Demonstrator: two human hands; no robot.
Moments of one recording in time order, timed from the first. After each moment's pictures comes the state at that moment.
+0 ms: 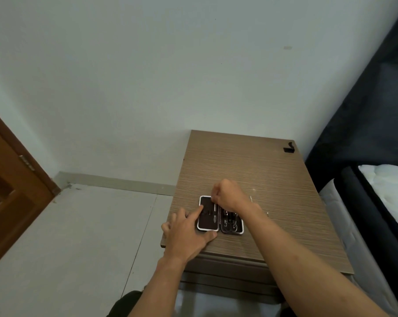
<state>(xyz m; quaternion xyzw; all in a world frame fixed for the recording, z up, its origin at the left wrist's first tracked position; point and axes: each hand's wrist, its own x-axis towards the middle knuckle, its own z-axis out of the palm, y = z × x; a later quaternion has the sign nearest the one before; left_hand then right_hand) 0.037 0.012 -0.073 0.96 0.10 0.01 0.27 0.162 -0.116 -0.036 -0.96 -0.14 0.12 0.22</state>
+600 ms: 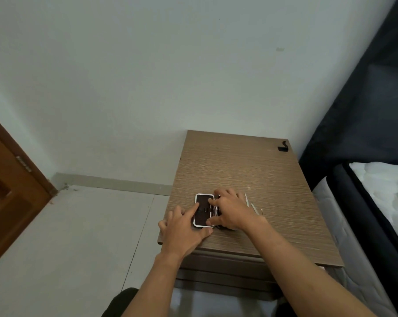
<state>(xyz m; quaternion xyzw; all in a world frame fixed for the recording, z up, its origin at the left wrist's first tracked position) 0.036 0.013 -0.075 0.96 0.10 0.01 0.27 0.115 -0.137 -0.030 -0.96 -0.25 0.14 0.03</state>
